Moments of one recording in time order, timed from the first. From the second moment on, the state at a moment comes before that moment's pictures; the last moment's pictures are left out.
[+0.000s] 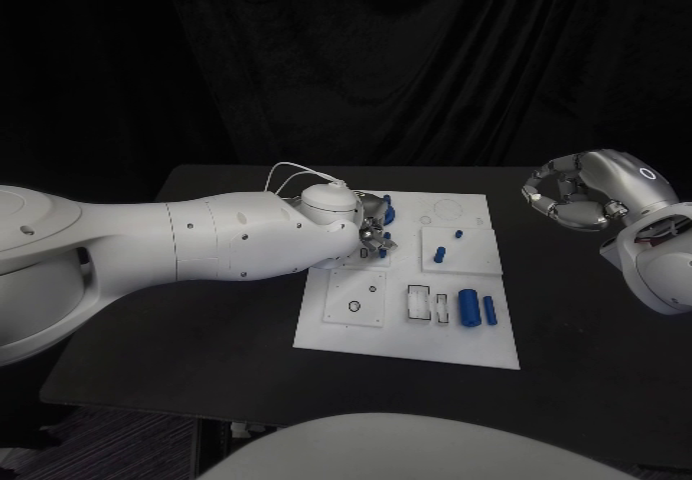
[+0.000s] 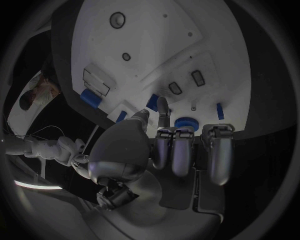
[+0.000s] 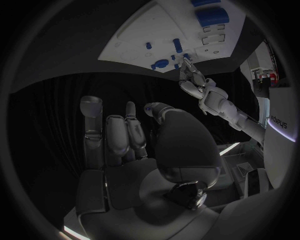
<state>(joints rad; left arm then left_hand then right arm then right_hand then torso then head) 1.29 -0.51 -0.21 1.36 -1.45 0.00 -0.53 1.08 0.05 0.04 0.25 0.26 1.13 0.00 0.30 0.86 1.47 -0.06 1.57 1.31 1.46 -0.11 1.57 1.31 0.03 1.47 0.01 1.52 1.31 1.36 -1.04 -0.25 1.59 -1.50 -0.65 -0.11 1.13 -0.14 0.38 0.29 0.58 0.87 0.08 0.30 0.51 1.34 -0.01 1.30 1.29 1.43 -0.06 1.25 1.19 0.14 1.30 0.05 0.72 1.31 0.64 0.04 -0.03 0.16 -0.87</state>
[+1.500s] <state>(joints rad) 1.29 -0.55 -0.21 1.38 -1.45 -0.01 -0.51 0.98 0.04 0.00 0.29 0.36 1.14 0.02 0.23 0.86 1.47 -0.05 1.57 1.31 1.47 -0.10 1.57 1.31 0.03 1.47 0.01 1.51 1.31 1.36 -1.04 -0.25 1.59 -1.50 -0.64 -0.11 1.13 -0.13 0.39 0.29 0.58 0.87 0.08 0.31 0.51 1.34 -0.01 1.29 1.29 1.43 -0.06 1.25 1.19 0.14 1.30 0.05 0.72 1.31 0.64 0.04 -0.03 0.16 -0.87</state>
